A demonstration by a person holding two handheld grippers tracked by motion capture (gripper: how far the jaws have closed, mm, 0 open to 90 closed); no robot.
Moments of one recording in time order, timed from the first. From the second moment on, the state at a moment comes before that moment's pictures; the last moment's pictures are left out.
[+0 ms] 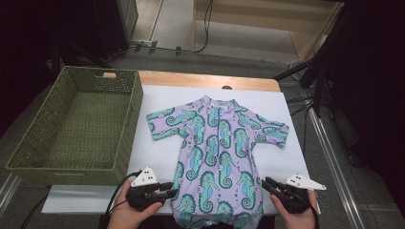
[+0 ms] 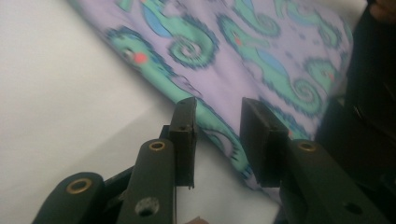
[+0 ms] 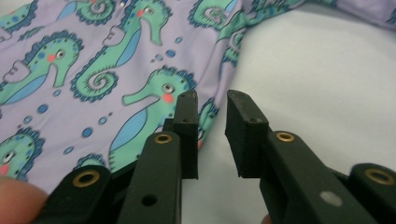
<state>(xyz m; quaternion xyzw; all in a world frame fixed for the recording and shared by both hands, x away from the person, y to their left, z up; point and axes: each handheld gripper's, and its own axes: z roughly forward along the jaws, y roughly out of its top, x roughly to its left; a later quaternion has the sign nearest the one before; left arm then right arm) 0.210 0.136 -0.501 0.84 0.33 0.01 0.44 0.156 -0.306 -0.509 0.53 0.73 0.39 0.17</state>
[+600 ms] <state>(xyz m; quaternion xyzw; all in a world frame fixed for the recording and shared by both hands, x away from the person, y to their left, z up) 0.211 0.123 -0.512 0.86 0.32 0.02 0.41 0.235 -0.295 -0.521 0.56 0.73 0.35 0.17</state>
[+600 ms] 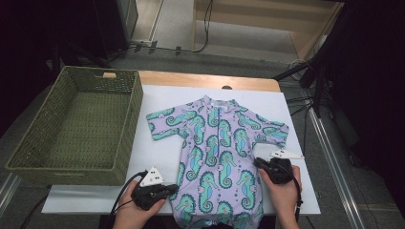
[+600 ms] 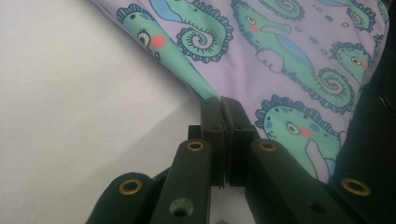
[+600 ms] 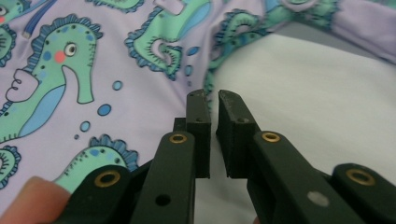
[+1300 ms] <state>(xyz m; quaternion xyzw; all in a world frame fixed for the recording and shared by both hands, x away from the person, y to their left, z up) 0.216 0.128 -0.489 0.82 0.31 0.07 0.47 0.194 -0.339 -0.505 0.49 0.70 0.47 0.21</state>
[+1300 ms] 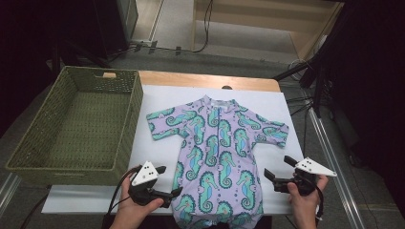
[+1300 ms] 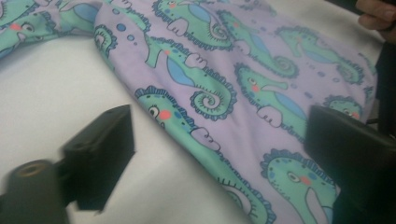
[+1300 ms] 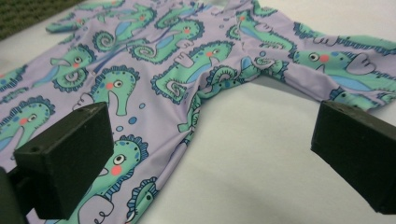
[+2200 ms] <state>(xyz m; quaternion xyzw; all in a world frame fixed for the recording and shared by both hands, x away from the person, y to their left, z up) 0.278 0.100 -0.457 0.81 0.31 0.10 0.48 0.190 -0.357 -0.504 0.49 0.69 0.48 0.22</state>
